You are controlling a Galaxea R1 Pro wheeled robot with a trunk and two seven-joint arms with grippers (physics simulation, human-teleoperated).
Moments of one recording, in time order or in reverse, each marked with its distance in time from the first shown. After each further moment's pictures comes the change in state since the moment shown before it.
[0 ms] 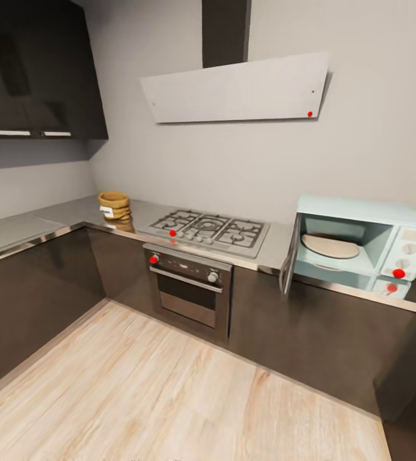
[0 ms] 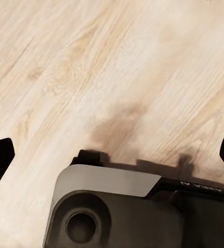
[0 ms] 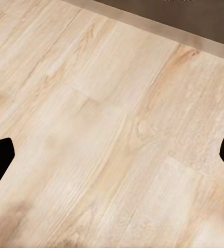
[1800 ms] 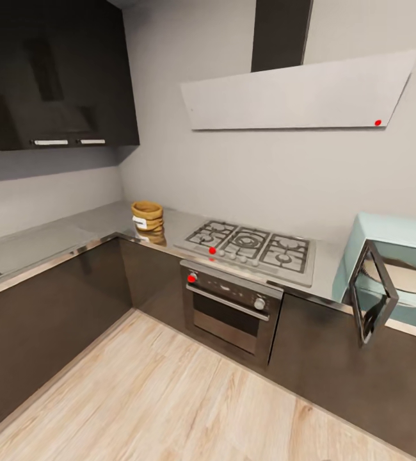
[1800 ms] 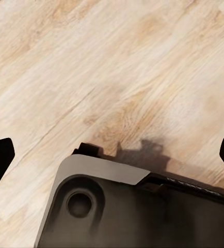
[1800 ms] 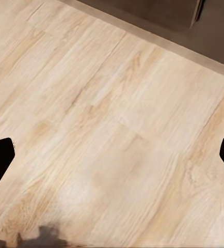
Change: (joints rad) left arm -0.011 -0.006 0.107 0.000 -0.009 0.001 -0.005; right arm -0.002 0.000 0.004 0.007 -0.001 0.004 -0.008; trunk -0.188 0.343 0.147
